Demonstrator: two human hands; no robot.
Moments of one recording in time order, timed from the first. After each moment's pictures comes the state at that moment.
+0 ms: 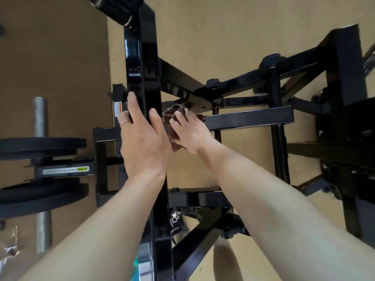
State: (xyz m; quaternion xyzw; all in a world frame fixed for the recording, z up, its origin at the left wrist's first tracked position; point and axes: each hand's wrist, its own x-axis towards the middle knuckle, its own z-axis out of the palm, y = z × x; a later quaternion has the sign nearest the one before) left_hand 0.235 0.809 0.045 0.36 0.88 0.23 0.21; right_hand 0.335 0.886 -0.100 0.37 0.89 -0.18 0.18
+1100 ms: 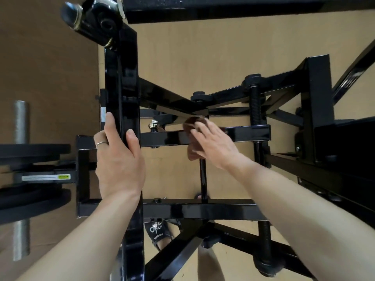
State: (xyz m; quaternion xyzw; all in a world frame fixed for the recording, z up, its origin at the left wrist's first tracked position) left_hand 0.235 0.809 0.045 0.32 0.90 0.20 0.21; right_hand 0.454 0.918 -0.069 0.36 0.91 -0.11 0.17
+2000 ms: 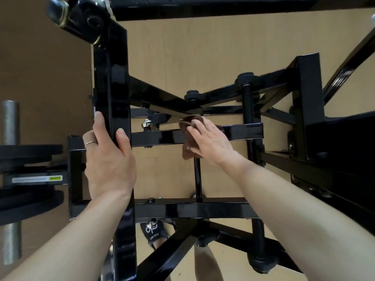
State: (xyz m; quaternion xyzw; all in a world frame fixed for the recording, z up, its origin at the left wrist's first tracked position) left_hand 0.234 0.810 0.042 0.33 0.90 0.20 0.21; right_hand 0.456 0.922 -0.066 0.40 0.89 -0.16 0.16
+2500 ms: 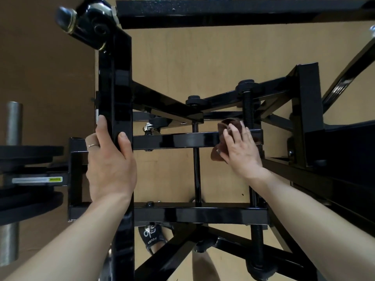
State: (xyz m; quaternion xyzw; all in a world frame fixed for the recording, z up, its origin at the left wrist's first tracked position) left_hand 0.236 0.813 0.047 0.32 0.90 0.20 0.22; right_hand 0.527 0.923 -0.057 0.52 0.82 -0.12 0.18
